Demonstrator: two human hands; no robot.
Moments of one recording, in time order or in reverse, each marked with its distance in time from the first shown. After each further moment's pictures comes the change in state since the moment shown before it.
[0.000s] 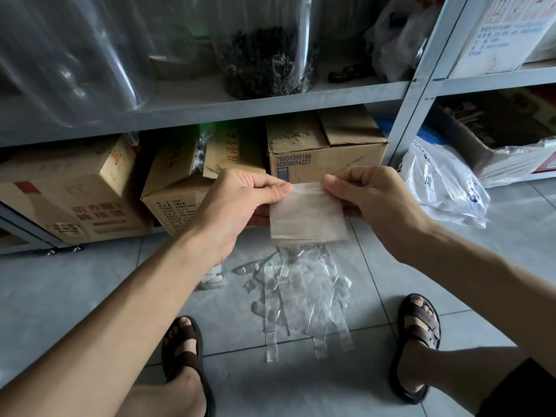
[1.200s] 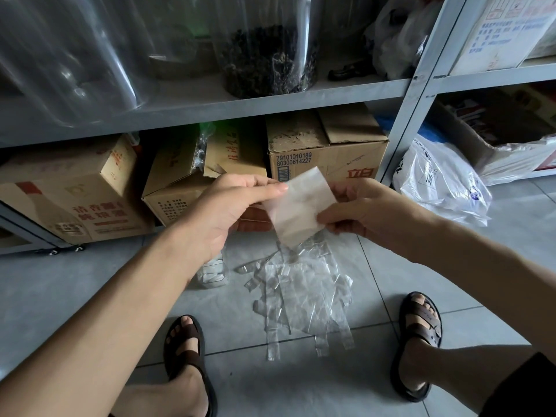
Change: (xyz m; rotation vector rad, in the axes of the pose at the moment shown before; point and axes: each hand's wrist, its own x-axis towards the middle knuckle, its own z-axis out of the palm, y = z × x) left_hand 0.003 -0.001 -0.011 0.034 -0.071 -0.112; right_hand 0.006 0.008 -0.008 -0.026 -0.321 0.154
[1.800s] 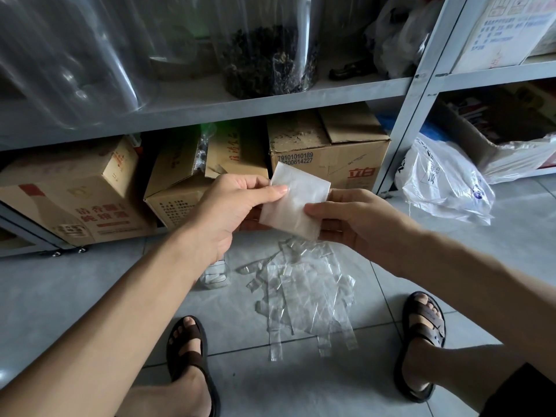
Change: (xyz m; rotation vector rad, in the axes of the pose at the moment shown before) left_hand 0.001 -0.001 0.003 -0.032 0.056 0.014; right_hand 0.000 0.006 0.021 0.297 0.067 0.095
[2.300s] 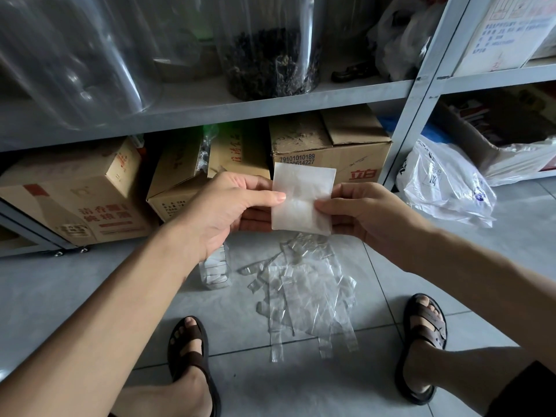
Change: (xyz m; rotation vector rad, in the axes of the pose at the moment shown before) left_hand -0.007 0.011 -0.008 -0.045 -0.095 -0.039; right_hand 0.000 -0.006 -0.008 -0.100 0.047 -0.080
